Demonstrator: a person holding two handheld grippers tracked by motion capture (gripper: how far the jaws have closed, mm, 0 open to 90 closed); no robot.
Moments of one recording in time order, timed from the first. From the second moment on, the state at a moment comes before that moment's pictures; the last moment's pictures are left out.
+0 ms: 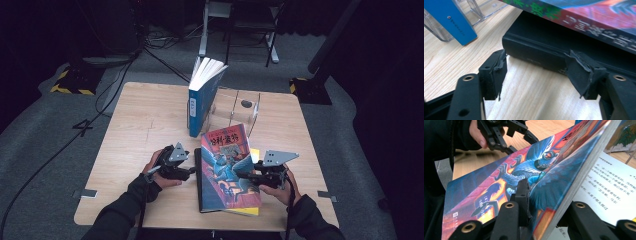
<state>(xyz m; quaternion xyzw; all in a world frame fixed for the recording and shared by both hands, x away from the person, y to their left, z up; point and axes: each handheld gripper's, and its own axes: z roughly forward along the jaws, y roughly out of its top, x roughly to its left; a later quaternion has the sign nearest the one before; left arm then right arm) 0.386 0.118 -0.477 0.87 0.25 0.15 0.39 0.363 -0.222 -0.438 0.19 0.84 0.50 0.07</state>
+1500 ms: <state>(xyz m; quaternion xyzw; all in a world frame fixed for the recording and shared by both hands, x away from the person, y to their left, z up) 0.429 0.122 -0.434 0.83 0.21 0.14 0.50 0.357 -0.218 -0.412 0.15 0.82 0.53 0.12</state>
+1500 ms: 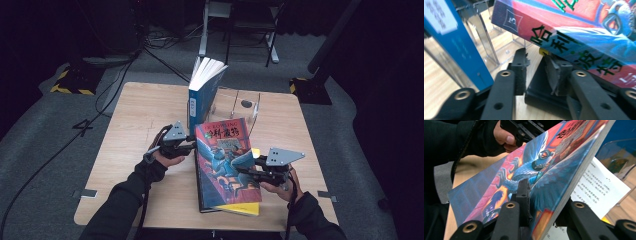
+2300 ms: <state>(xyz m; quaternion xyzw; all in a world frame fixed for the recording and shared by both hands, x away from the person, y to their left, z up) 0.442 0.112 -0.391 0.82 0.17 0.14 0.52 0.365 -0.219 -0.401 0.11 0.82 0.54 0.16</state>
